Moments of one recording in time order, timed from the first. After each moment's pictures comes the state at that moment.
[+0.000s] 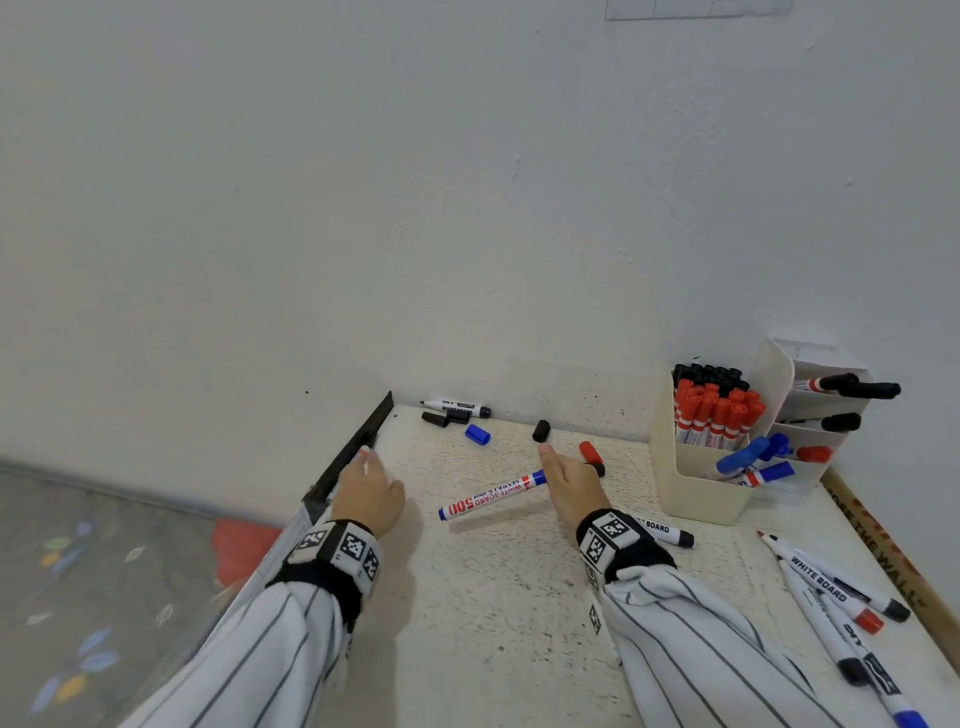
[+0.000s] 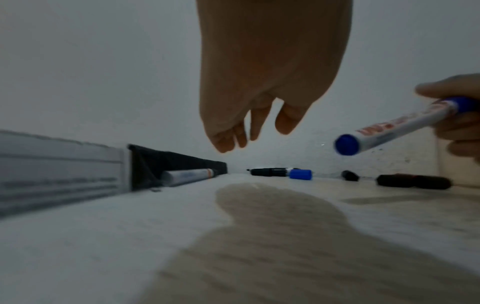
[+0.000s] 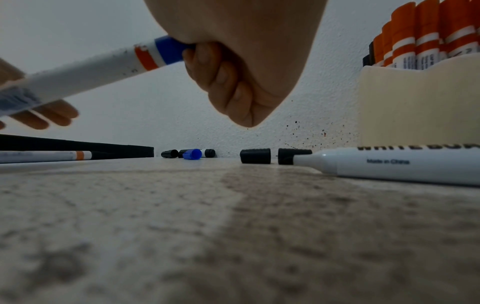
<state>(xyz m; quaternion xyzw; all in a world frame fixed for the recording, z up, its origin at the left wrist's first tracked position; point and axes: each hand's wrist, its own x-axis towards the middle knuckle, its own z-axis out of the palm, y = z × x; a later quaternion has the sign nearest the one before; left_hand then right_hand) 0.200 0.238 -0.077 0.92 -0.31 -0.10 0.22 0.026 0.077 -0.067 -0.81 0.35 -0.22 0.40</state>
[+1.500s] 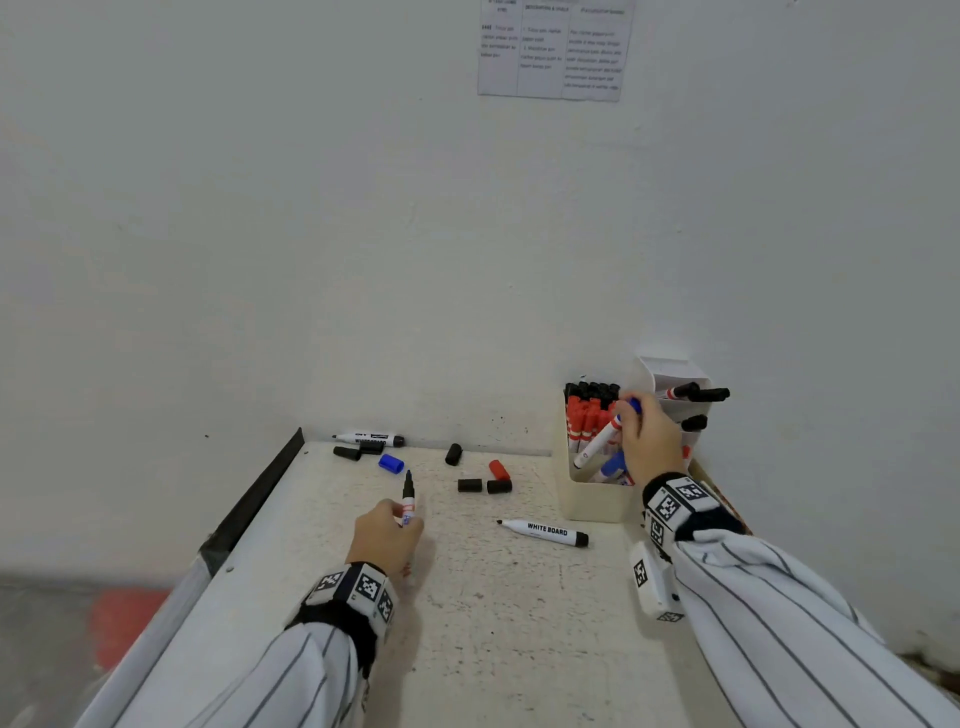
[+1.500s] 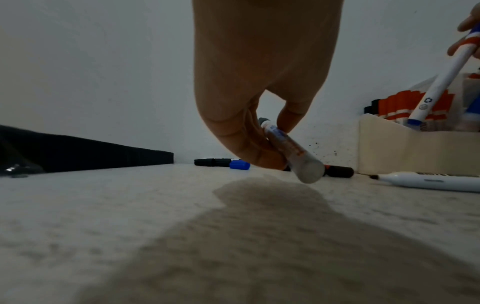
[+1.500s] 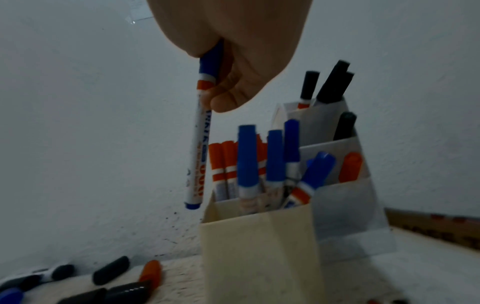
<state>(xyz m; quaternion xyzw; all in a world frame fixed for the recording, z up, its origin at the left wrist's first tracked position) 0.115 0.175 -0.079 0.85 -0.30 -0.20 0.37 -0.110 -0.002 0.010 -0.75 0.42 -0.47 0.22</state>
